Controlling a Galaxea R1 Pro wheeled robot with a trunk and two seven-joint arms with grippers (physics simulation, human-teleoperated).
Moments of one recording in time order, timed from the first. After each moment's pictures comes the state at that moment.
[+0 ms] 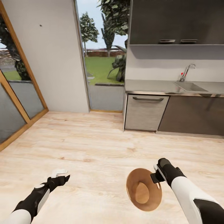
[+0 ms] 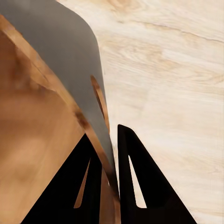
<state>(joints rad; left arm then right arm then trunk) -0.56 0.18 0.12 -0.48 0.02 0.09 -0.21 -0.84 -0.07 -0.11 -0.38 0.45 0.87 0.26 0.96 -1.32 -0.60</state>
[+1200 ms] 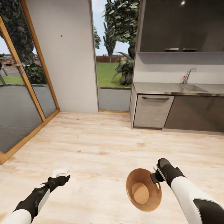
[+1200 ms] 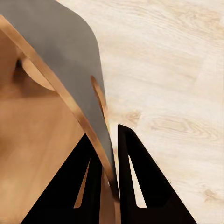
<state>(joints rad) -0.56 0.18 0.12 -0.48 0.02 0.09 -0.21 -0.83 -0.06 -0.11 -0.38 0.46 0.87 0.26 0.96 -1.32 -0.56</state>
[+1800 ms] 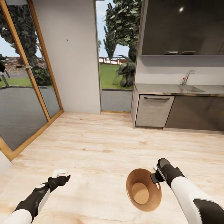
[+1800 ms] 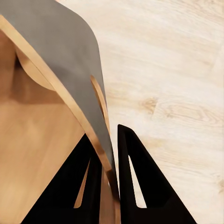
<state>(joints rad) -0.56 0.18 0.12 -0.48 0.02 0.08 -0.21 -0.83 -0.06 -0.11 -0.37 0.46 0.87 0.26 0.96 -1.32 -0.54</state>
